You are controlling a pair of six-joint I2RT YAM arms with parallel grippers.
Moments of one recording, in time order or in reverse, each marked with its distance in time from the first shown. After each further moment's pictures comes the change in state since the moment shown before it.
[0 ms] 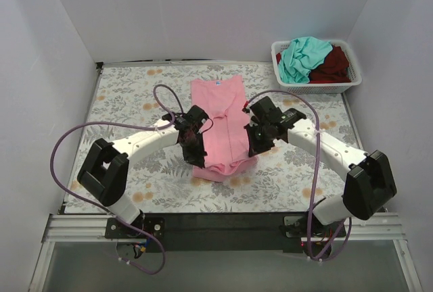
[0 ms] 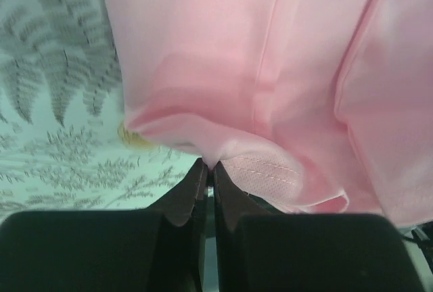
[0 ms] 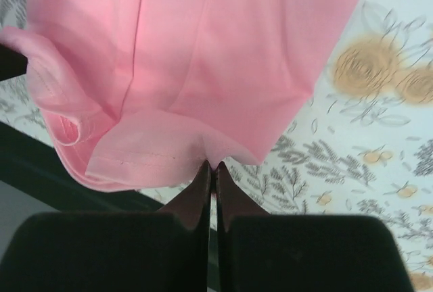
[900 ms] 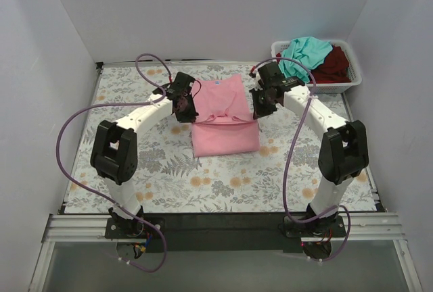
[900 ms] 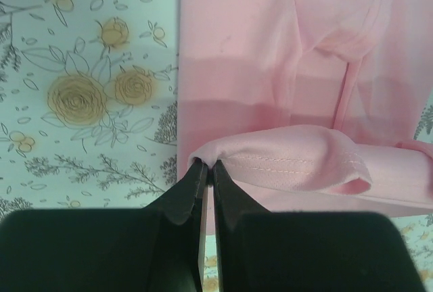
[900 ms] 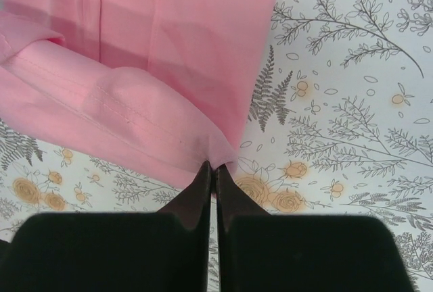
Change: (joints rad) left arm 0.252 0.240 0.344 0.185 -0.231 0.203; right arm -0.236 0.353 0.429 0.020 0.044 -0.170
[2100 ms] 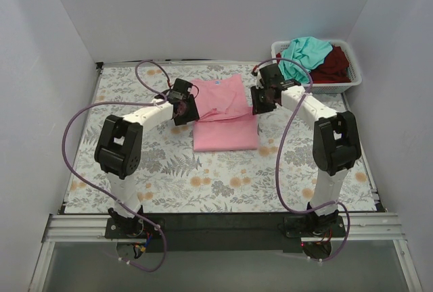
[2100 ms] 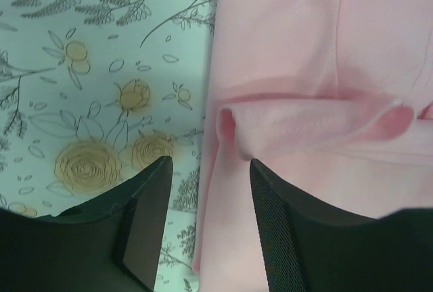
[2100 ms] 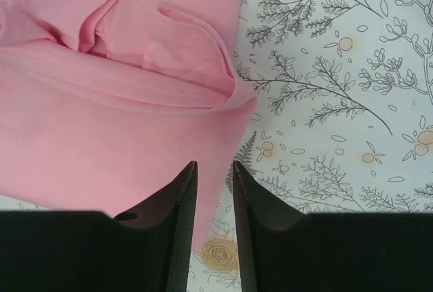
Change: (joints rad) left arm 0.039 0.097 -0.079 0.238 -0.034 0.039; right arm -0.055 0.143 0.006 0.192 0.015 -0.022
